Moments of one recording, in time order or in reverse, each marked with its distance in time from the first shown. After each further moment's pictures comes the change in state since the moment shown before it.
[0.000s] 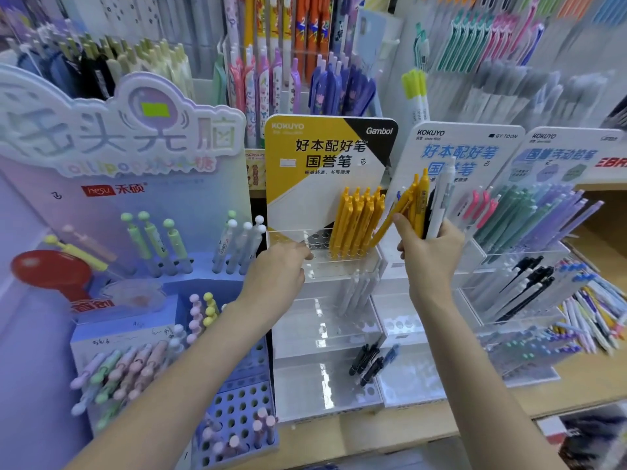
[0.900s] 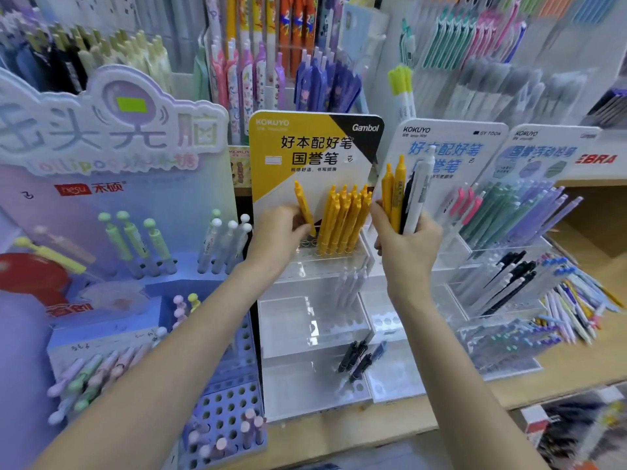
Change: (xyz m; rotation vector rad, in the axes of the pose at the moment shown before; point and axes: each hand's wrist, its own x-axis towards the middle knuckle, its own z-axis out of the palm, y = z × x) left_hand 0.049 0.015 -0.009 -0.416 0.162 -0.067; right_hand -0.015 -0.016 0.009 0.112 -0.059 -0.065
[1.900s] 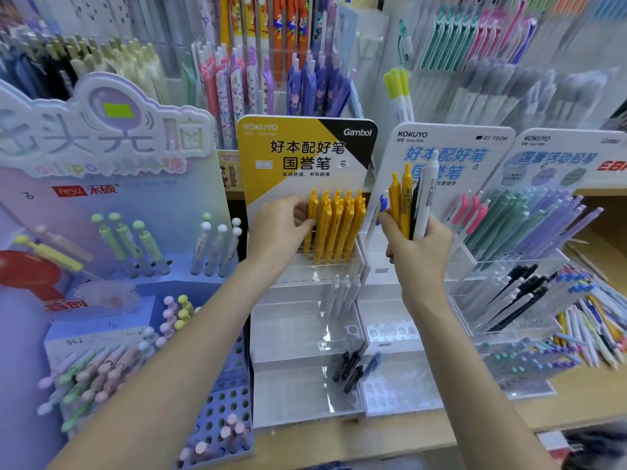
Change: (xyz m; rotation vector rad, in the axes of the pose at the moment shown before) left_hand 0.008 0.017 0.011 0.056 0.151 -0.021; right_hand 0.027 0.011 -0.025 -0.062 -0.099 0.015
